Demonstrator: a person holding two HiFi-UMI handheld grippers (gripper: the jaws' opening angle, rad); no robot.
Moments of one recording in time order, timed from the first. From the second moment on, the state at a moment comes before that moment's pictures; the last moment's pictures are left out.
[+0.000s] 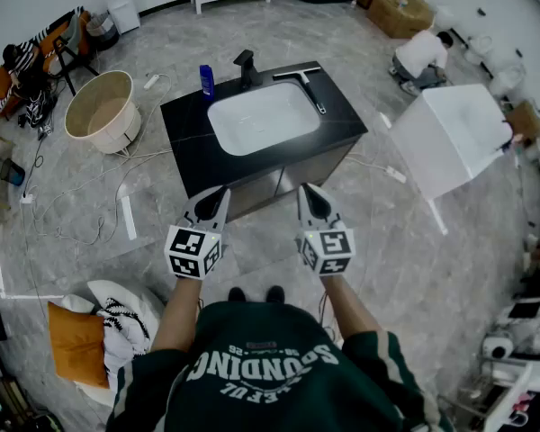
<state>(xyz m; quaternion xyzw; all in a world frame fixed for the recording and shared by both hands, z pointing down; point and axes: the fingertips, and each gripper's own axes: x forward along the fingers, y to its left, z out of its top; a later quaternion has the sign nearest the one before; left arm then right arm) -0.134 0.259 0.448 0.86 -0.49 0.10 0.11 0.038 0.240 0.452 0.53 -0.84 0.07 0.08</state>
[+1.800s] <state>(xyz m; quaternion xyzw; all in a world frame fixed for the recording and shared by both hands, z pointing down) -0.024 0.224 0.465 0.86 -0.49 0.11 0.11 0.116 0.217 0.464 0.50 -0.86 0.09 0.08</state>
